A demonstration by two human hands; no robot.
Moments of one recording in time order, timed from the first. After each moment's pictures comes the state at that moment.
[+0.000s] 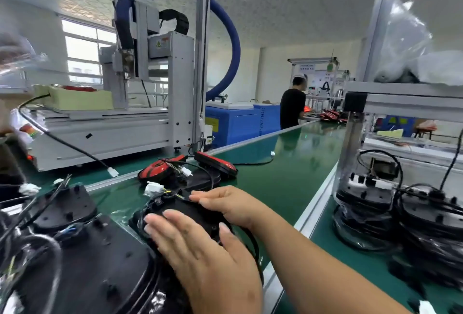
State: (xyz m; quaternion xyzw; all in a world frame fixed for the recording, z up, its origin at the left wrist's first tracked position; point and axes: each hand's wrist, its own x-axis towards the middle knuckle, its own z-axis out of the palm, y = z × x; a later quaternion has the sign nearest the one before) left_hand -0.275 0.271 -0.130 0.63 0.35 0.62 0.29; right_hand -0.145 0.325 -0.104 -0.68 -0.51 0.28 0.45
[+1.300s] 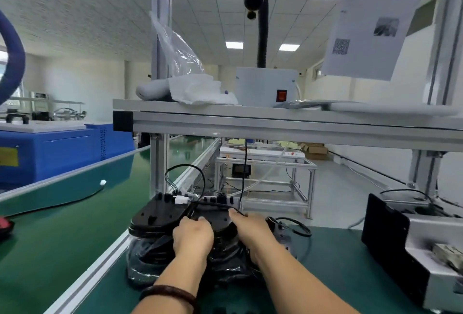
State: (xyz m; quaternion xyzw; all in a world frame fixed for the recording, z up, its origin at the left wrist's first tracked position) left_hand 0.006 0.065 -0.103 0.75 0.25 0.15 0.59; right_hand 0.042 -0.046 -0.106 -0.78 0.06 0.01 0.62
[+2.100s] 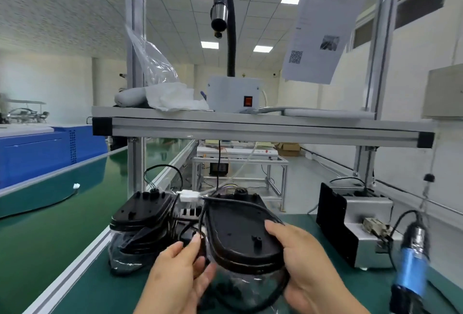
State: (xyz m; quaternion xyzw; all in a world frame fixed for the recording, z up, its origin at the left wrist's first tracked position) left_hand -0.129 0.034 -0.097 0.45 0.13 0.04 0.89; right_hand -0.153 -0.130 -0.061 -0.58 0.00 -0.03 0.81
